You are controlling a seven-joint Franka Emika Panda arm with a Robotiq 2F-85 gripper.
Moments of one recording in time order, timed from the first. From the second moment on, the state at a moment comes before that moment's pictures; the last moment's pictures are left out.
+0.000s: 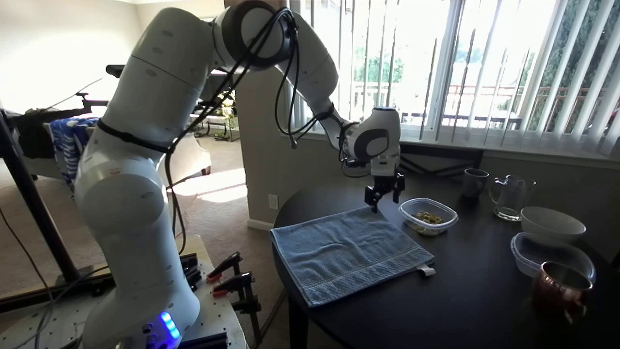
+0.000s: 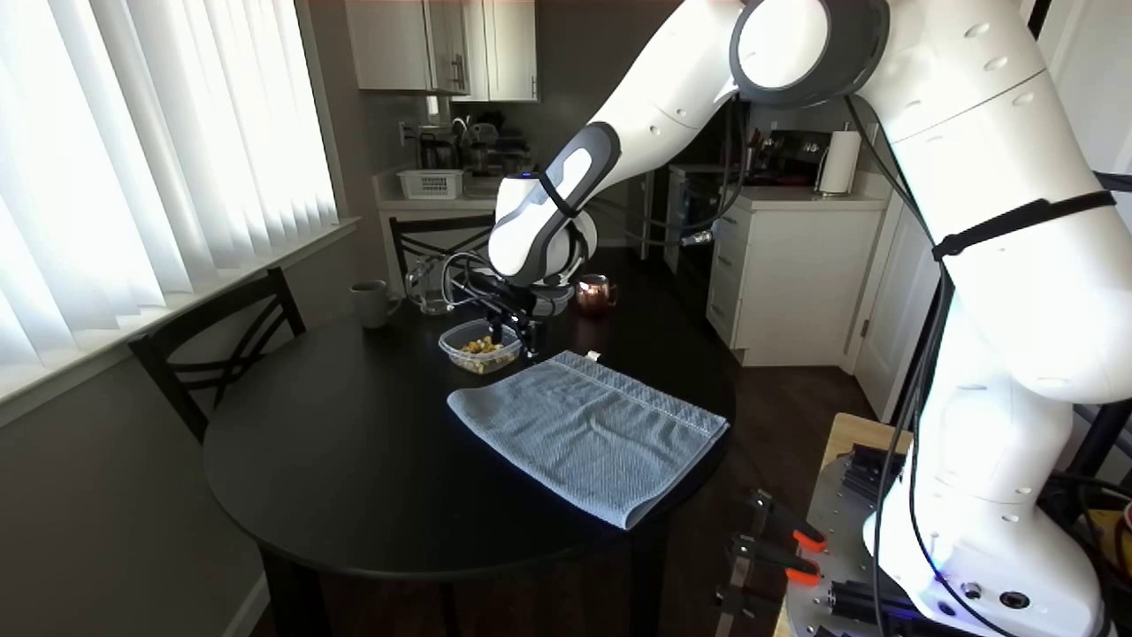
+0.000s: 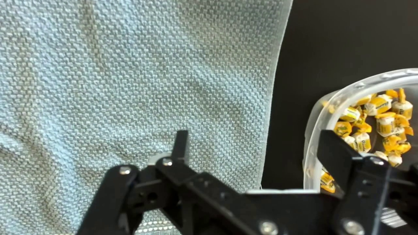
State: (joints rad) arm 0.08 0.58 -0.11 -1.86 0.09 2.60 1.63
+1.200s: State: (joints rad) arm 0.06 0.80 -0.15 -1.52 0.10 2.42 1.71
